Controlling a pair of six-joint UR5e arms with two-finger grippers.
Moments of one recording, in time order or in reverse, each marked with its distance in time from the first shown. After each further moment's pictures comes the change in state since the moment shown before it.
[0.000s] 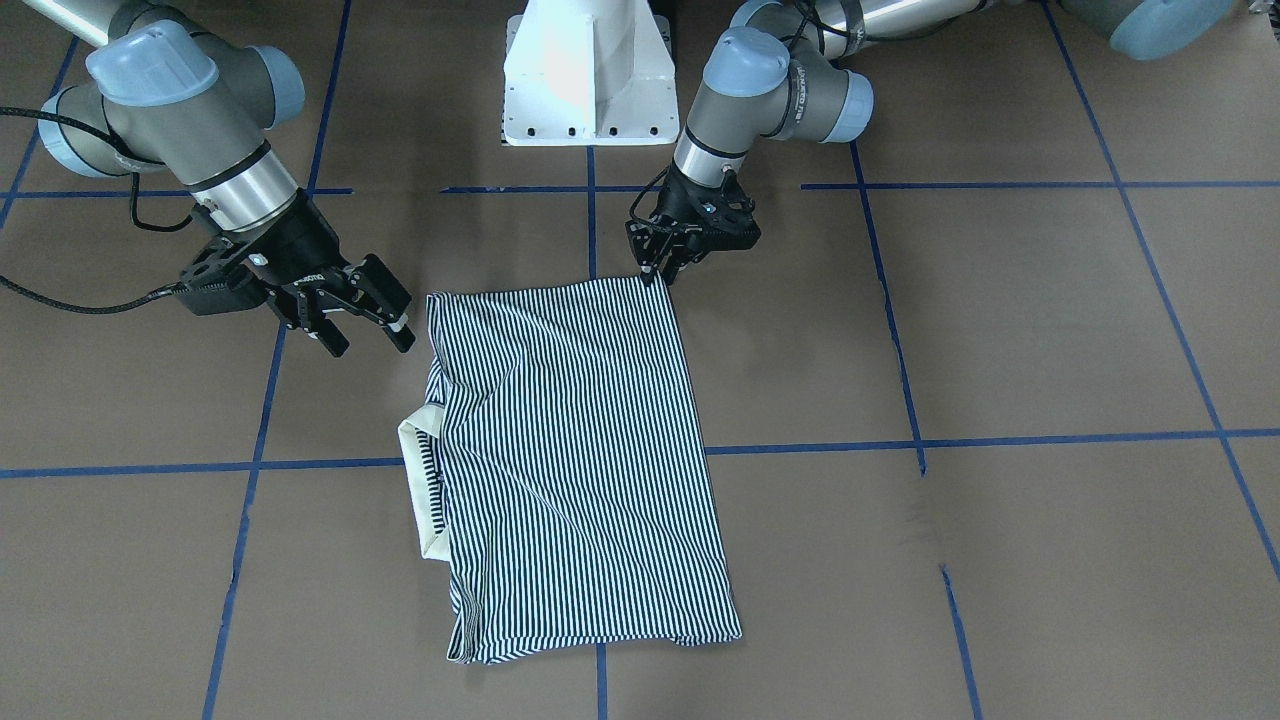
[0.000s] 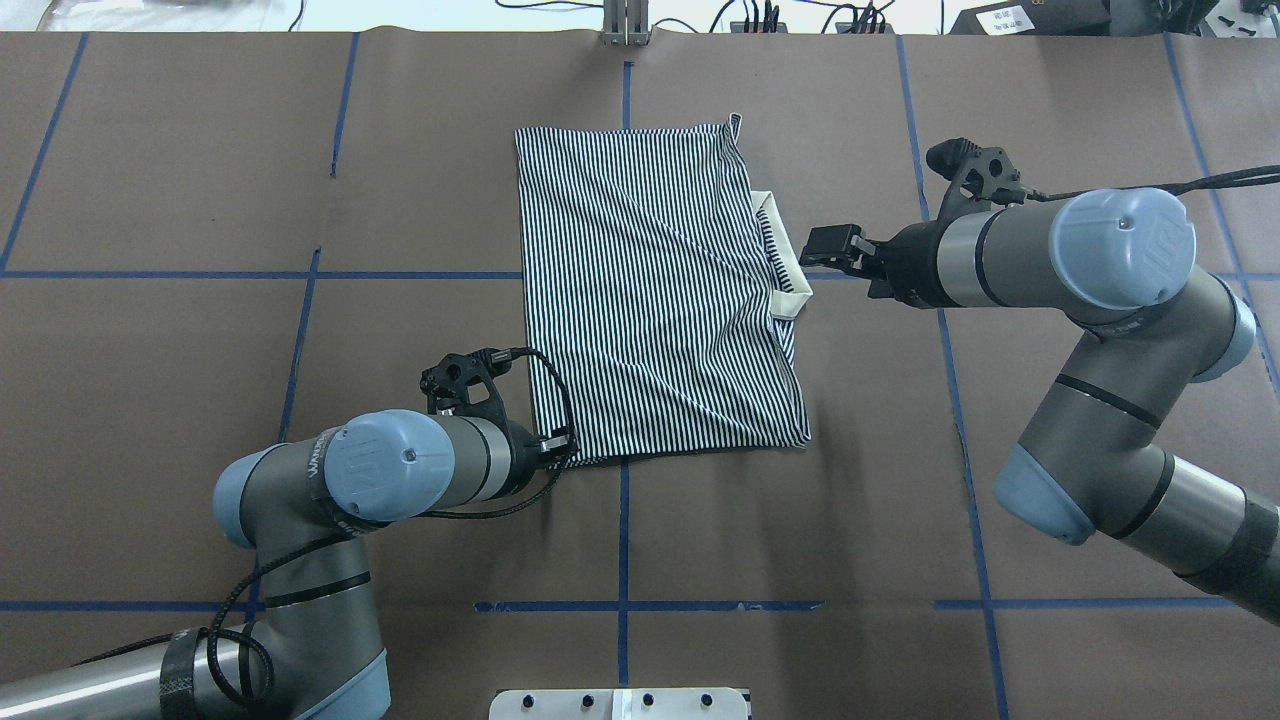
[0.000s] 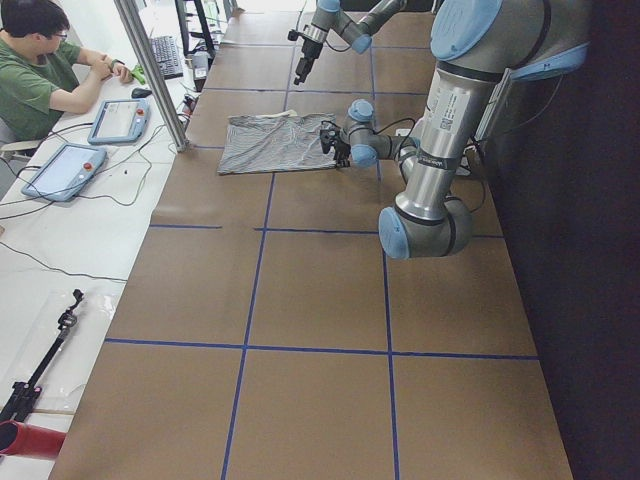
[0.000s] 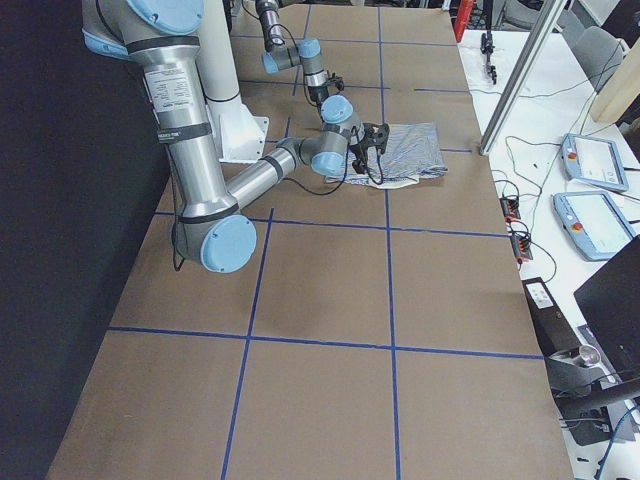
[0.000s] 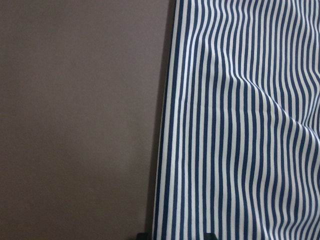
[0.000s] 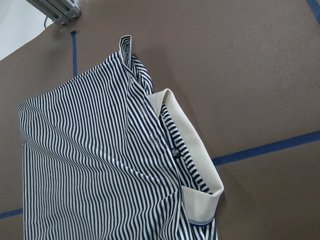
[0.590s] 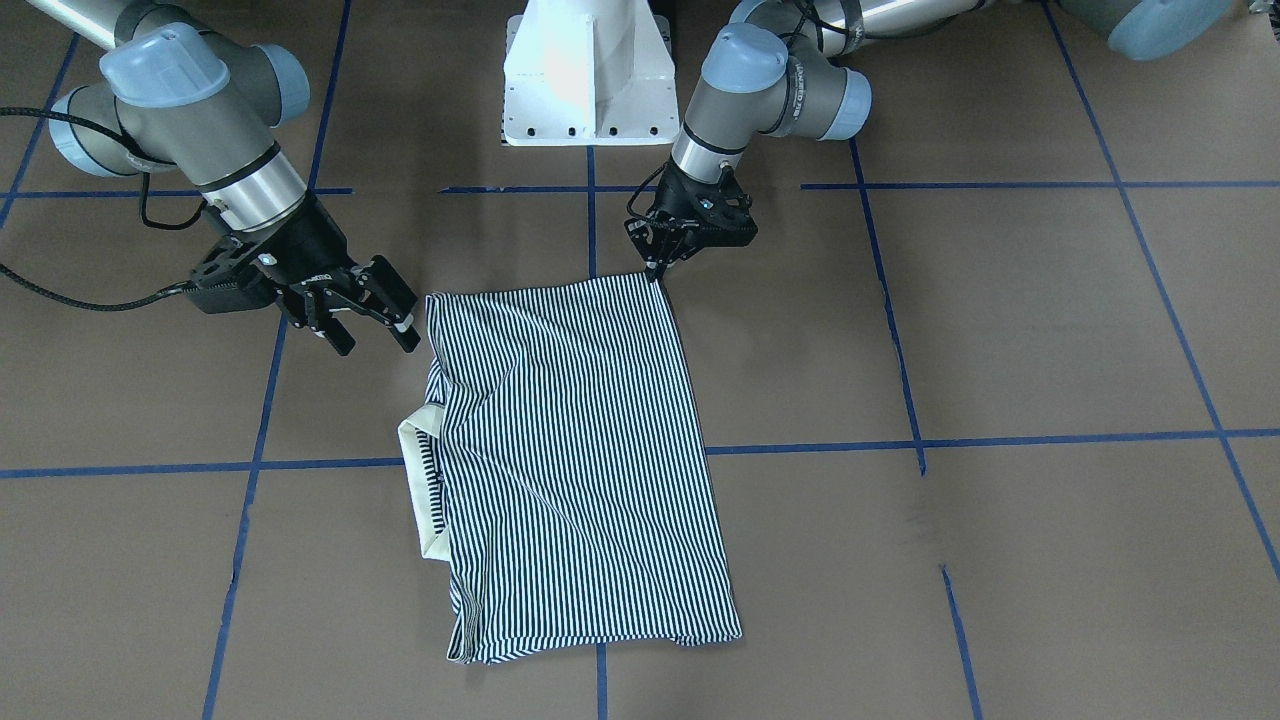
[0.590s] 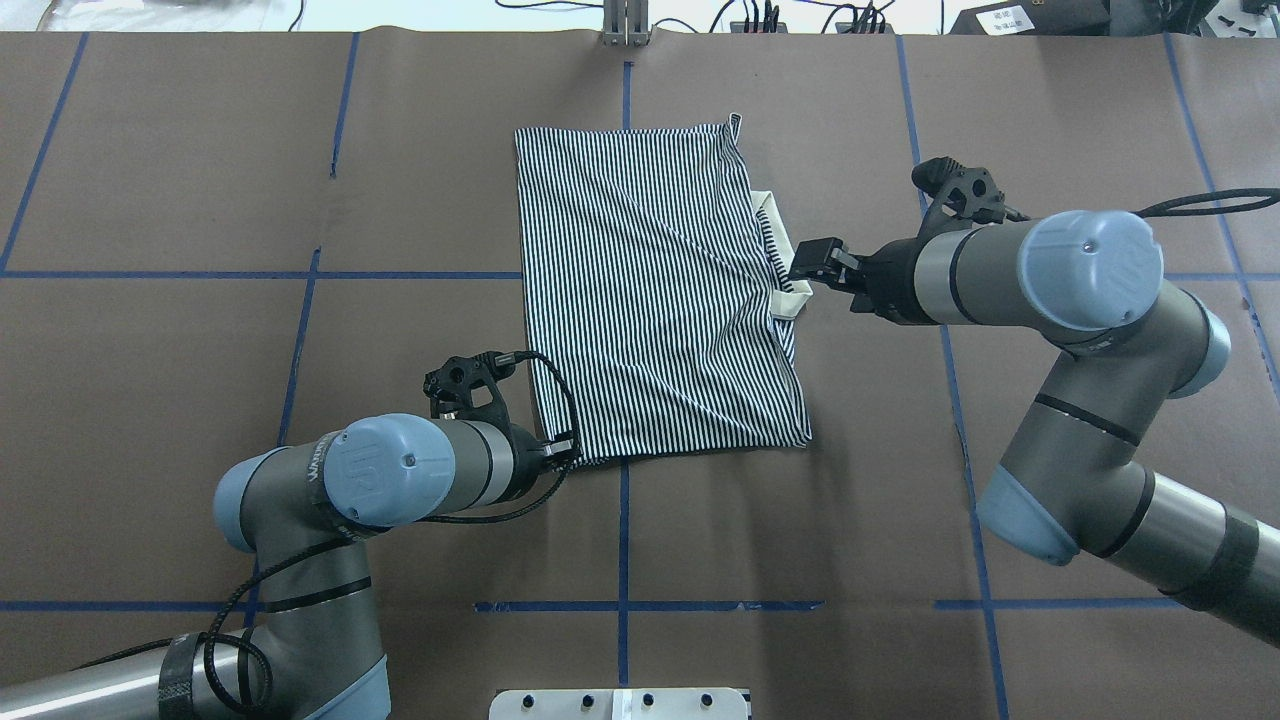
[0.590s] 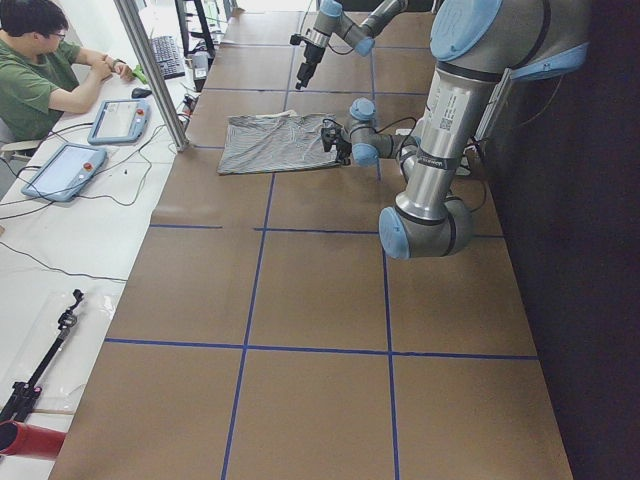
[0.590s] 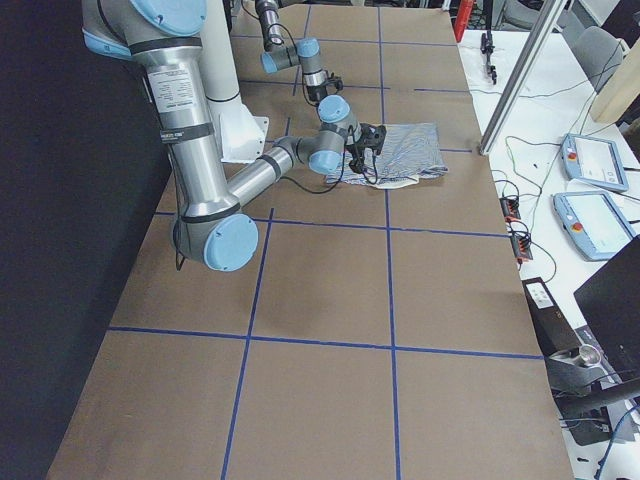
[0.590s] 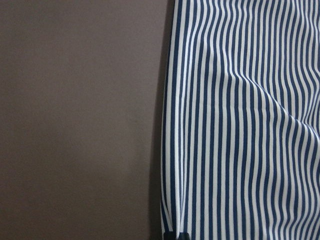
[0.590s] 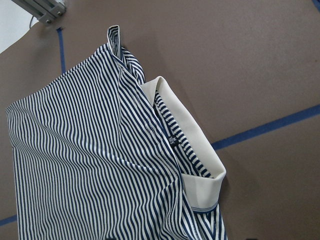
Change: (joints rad) left arm 0.006 -0.001 -0.012 -0.002 0.000 0.004; right arm -0.059 0.024 0.003 -0.062 -0.068 0.107
